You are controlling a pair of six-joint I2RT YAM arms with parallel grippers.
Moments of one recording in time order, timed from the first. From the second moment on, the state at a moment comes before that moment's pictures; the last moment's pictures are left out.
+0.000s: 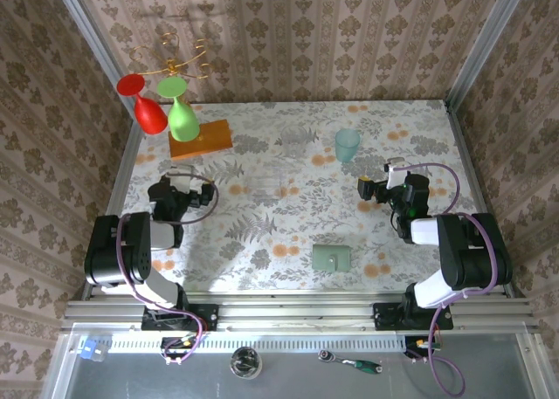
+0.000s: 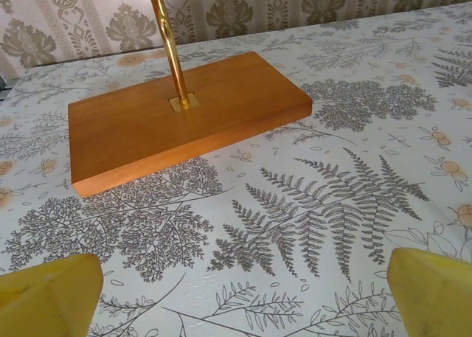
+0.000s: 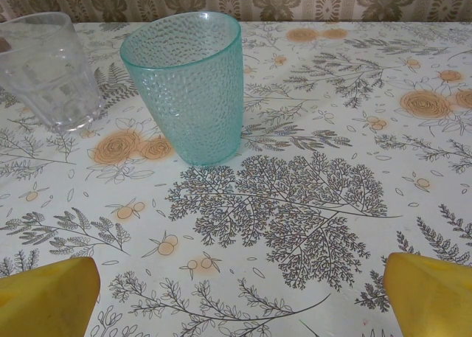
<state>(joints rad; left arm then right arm) 0.03 1.56 0.35 0.91 0.26 0.15 -0.04 1.52 0.39 0.78 -0.26 -0.01</state>
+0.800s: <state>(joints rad) 0.04 1.56 0.35 0.88 0.26 0.14 -0.04 1.52 0.39 0.78 -0.24 -0.01</state>
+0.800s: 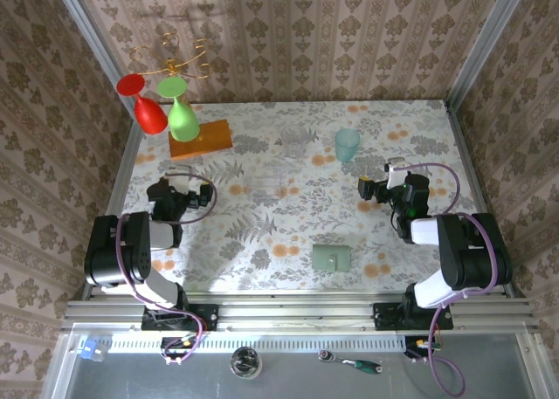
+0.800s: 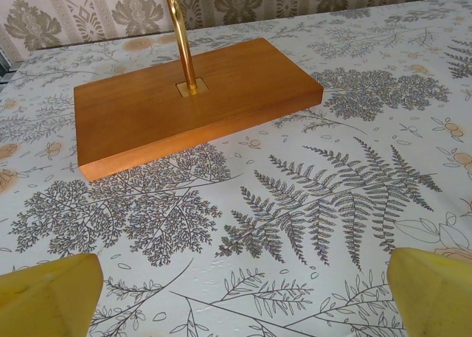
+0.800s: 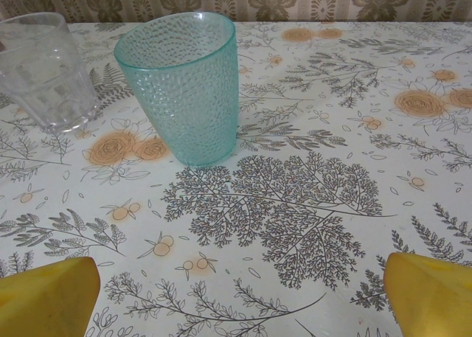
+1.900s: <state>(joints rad) -0.07 1.24 0.53 0.35 0.05 0.05 0.22 1.32 0.68 0.10 -0.08 0.11</state>
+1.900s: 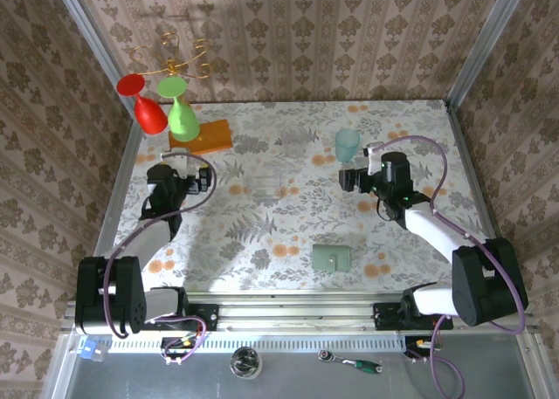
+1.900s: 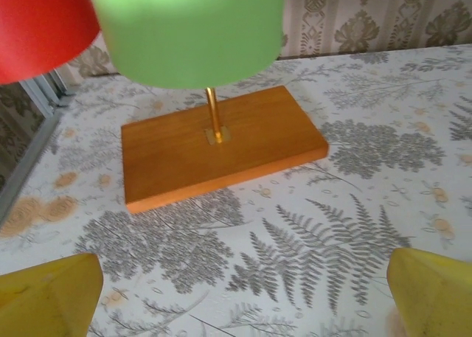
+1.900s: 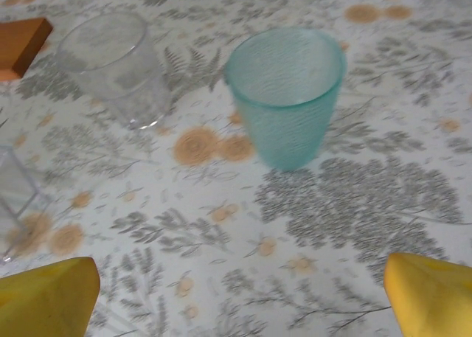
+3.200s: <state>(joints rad) -0.31 1.73 0.73 0.46 0.61 -0.75 0.45 1.81 0.99 0.11 -0.47 0.72</state>
